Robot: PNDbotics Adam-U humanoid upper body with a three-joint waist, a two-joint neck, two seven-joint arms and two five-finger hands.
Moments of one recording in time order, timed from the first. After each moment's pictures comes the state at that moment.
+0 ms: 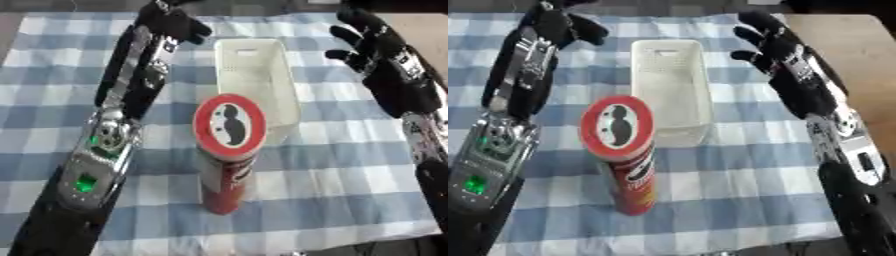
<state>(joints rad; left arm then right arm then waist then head) -0.26 0.27 -0.22 -1.99 -0.22 -0.10 0.12 -0.49 -0.32 0.19 -1.55 -0.46 -0.20 0.62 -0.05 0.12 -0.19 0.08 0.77</state>
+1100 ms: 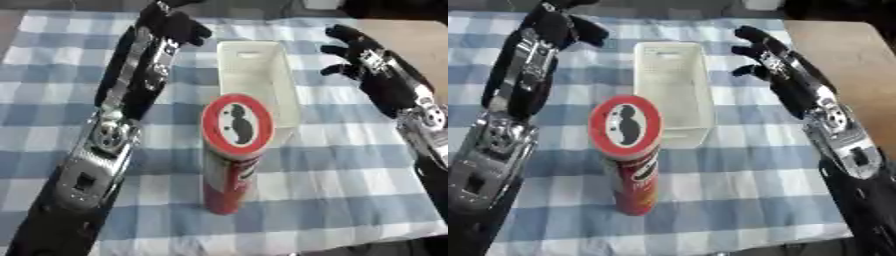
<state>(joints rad) -0.26 0.29 -0.23 -1.99 -0.22 -0.09 0.11 -0.56 -0.36 0.30 -1.49 -0.26 -0.07 0.36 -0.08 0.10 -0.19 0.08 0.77</state>
